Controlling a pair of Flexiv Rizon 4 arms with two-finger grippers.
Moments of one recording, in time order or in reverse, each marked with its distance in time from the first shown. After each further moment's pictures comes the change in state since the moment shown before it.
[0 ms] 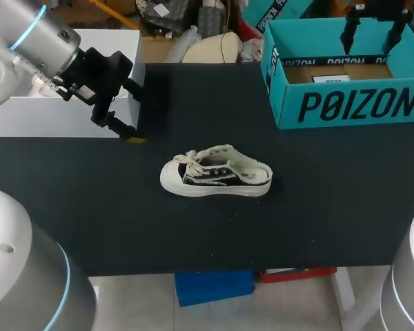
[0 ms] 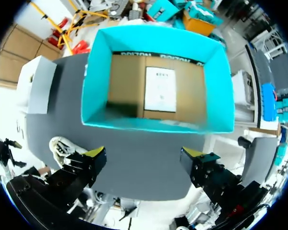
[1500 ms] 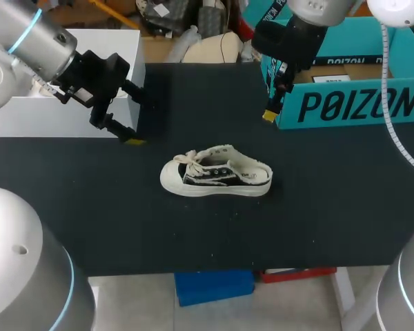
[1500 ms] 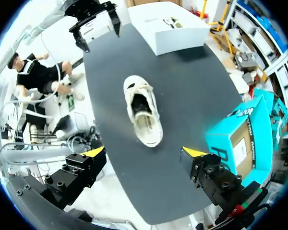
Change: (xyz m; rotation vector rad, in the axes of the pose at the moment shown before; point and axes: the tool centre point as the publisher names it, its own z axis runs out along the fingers) left arm 0.002 0.001 0.000 0.011 -0.004 0.001; right arm 0.225 -0.151 0.005 -0.062 0.188 -1.048
